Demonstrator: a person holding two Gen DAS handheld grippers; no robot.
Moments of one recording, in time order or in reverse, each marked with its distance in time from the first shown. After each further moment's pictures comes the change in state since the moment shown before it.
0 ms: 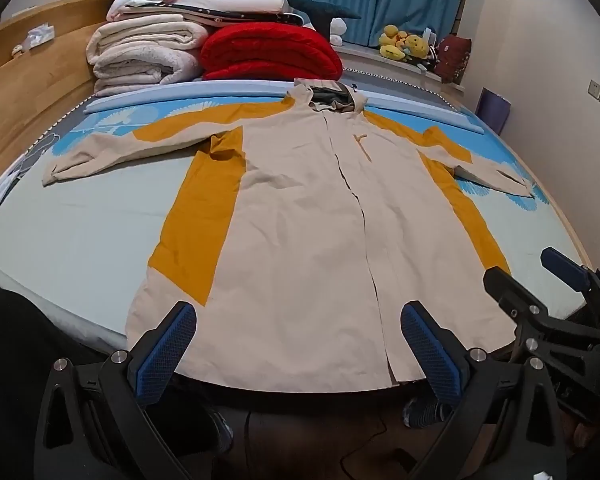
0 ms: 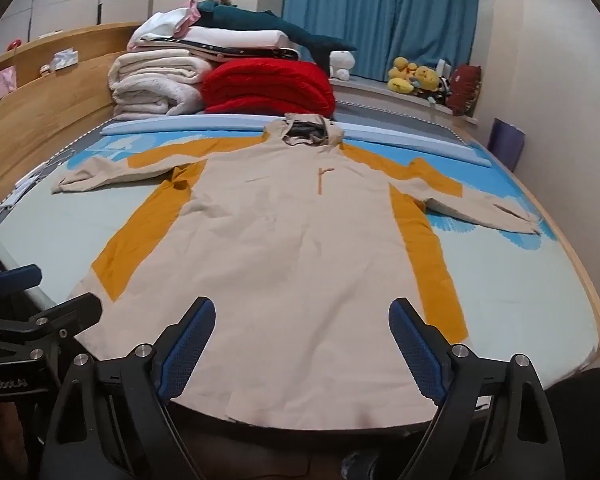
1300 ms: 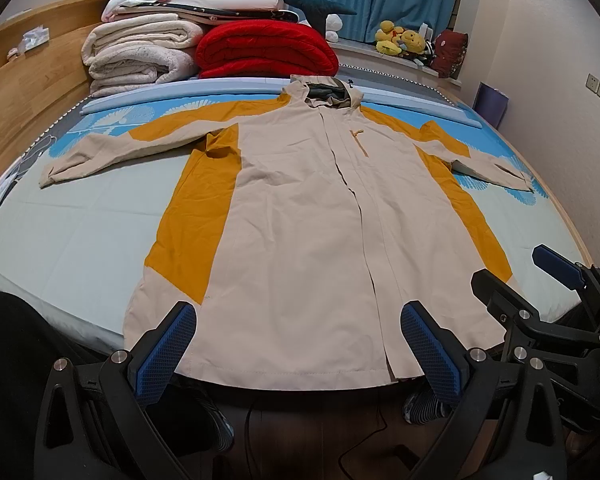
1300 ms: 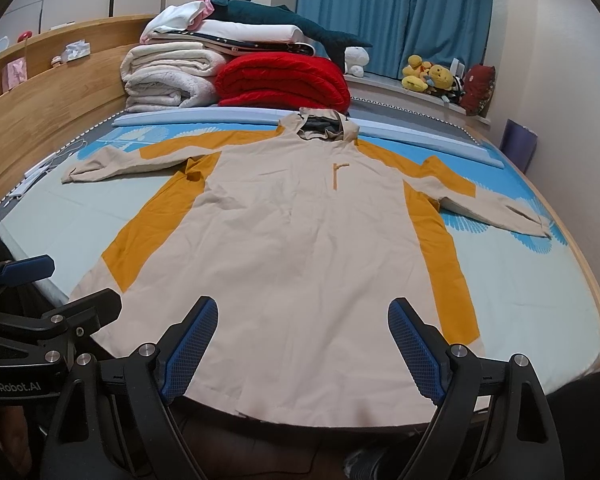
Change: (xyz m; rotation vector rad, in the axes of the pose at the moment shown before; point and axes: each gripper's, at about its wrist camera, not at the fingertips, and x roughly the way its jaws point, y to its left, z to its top) left arm 0.001 -0.008 -0.005 0.033 0.002 0.001; right arm 0.000 0.006 -0.001 -0.013 0.019 0.020
